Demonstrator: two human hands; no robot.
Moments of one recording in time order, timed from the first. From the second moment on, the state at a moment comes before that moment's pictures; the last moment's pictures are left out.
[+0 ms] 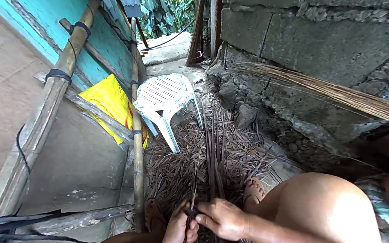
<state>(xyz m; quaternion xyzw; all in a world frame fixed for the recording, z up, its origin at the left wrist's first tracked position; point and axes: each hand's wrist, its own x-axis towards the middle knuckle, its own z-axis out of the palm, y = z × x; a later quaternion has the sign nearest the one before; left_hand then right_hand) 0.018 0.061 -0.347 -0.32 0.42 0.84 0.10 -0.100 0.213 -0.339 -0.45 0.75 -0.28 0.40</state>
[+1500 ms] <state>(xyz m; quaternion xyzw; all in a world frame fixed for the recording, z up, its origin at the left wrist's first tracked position) 0.027 0.062 -0.350 -0.27 0.53 0.79 0.16 -0.158 0.226 -0.340 -0.35 0.83 -0.27 0.34</state>
